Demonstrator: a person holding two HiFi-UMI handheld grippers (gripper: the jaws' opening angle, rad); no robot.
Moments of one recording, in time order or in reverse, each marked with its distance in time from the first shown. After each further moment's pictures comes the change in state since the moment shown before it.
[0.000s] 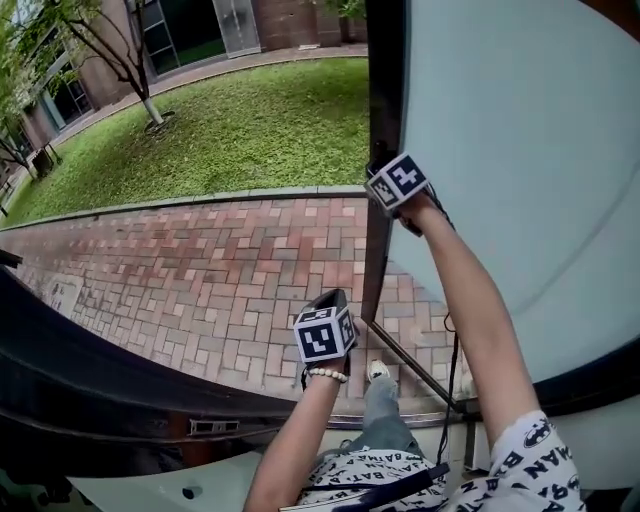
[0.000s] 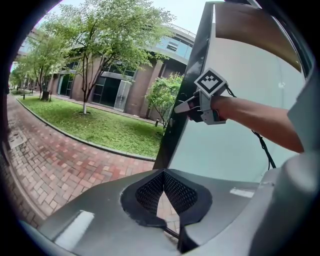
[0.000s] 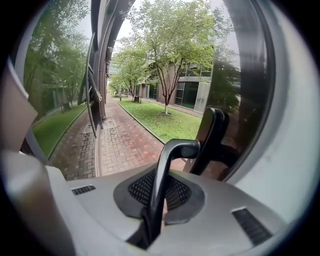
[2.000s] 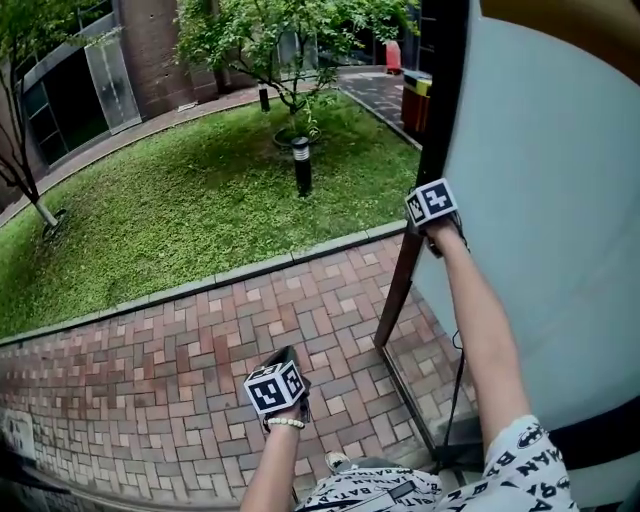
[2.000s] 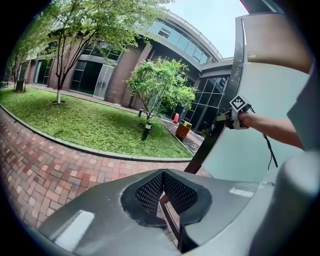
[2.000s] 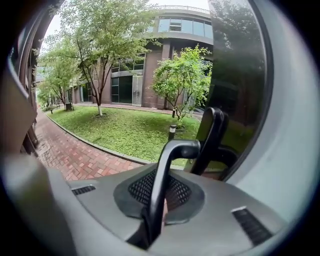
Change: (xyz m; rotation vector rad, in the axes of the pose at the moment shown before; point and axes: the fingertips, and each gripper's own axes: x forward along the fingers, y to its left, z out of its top) left arm 0.298 -0.095 0.085 0.037 0.131 -0.192; right arm -0.111 -0.509 -0.191 0.478 0.094 -0.551
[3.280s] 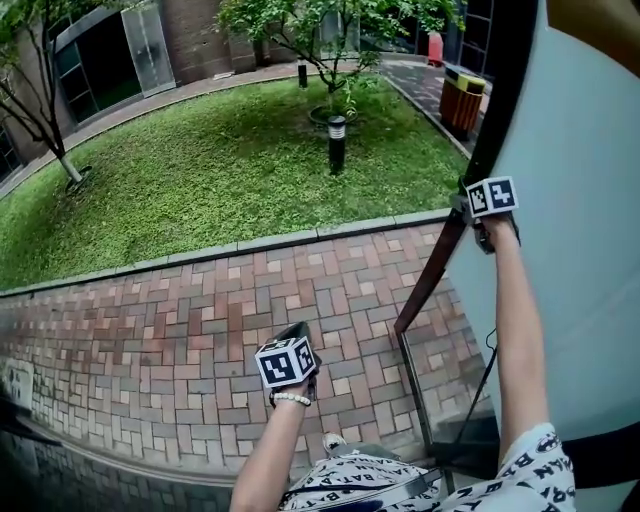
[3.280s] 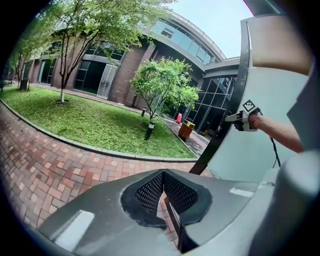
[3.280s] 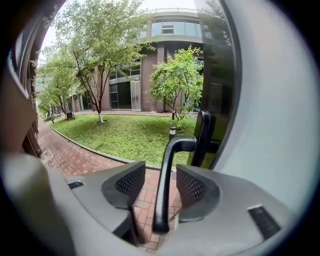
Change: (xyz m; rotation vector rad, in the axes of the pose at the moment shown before) left arm -0.006 0.010 -0.003 -0.014 -0.008 0.019; right arm -0.036 -0.034 -0.012 0.070 -0.046 0.049
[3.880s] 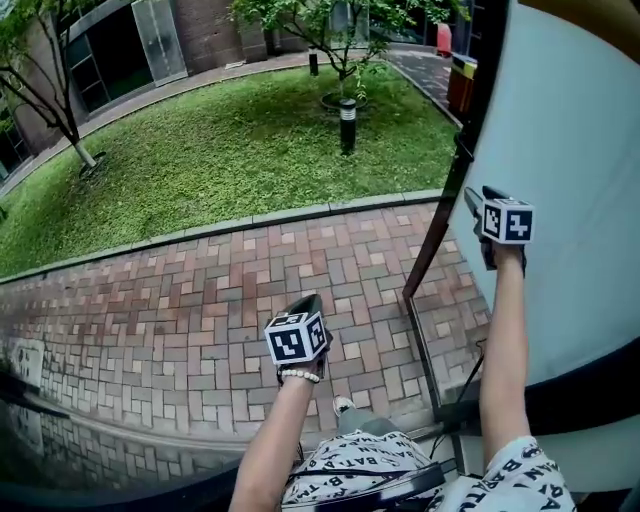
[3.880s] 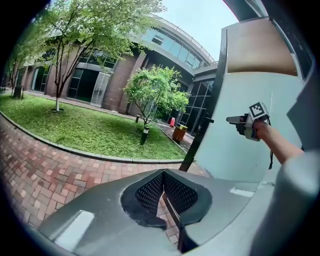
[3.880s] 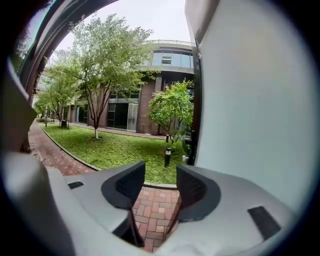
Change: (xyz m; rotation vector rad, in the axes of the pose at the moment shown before) left arm -0.115 -0.022 -0.047 0.073 -0.062 -0.043; right arm -0.174 0.096 -0.078 -0.004 -0.291 -0.121
